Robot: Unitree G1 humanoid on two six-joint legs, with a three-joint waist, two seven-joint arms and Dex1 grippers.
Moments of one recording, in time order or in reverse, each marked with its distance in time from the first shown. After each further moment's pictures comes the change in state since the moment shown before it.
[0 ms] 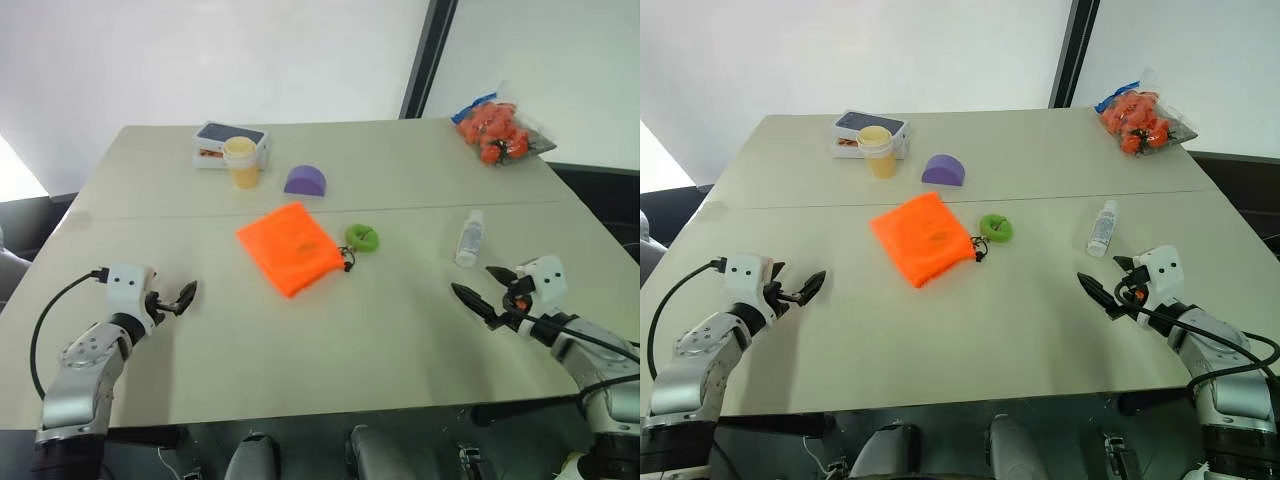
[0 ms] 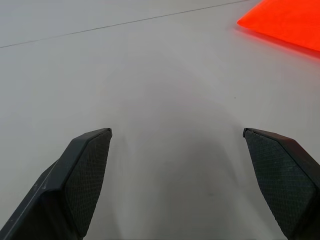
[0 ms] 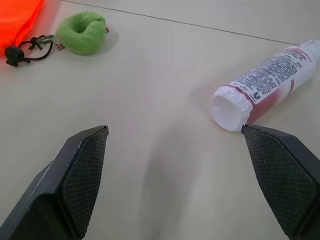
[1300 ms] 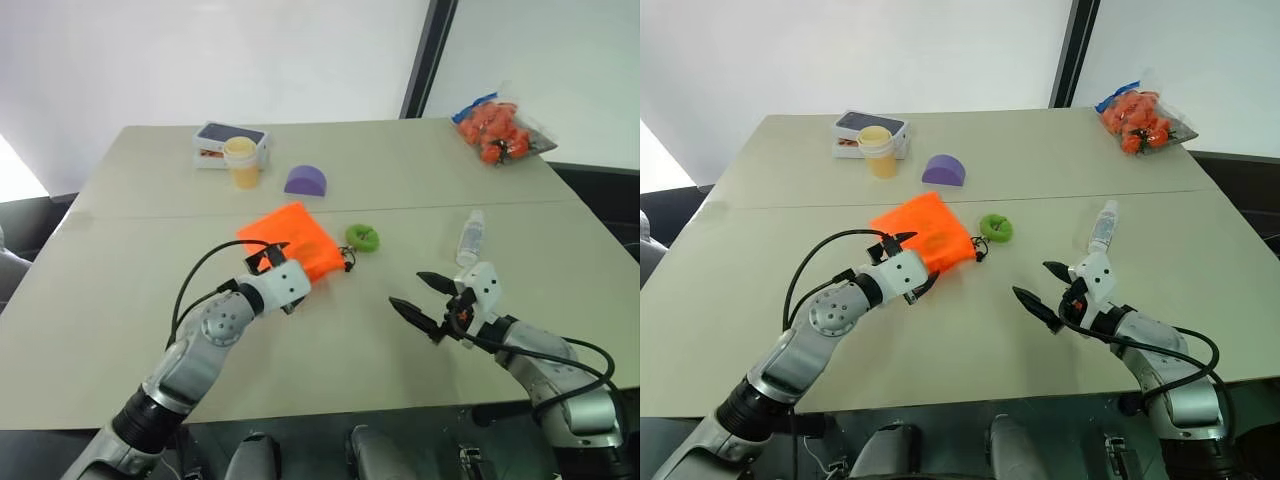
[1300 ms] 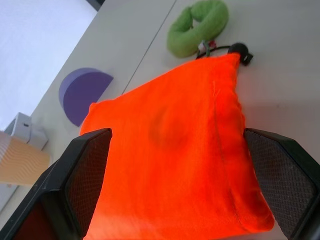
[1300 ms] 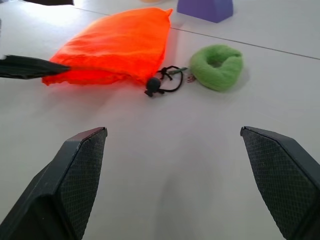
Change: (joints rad) left arm -0.260 -0.025 -0.708 -0.228 0.606 -0.011 0.039; right arm 0.025 0.103 0.196 -0.256 0.041 0.066 0.018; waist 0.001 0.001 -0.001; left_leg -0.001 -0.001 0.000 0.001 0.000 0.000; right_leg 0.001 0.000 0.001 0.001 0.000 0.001
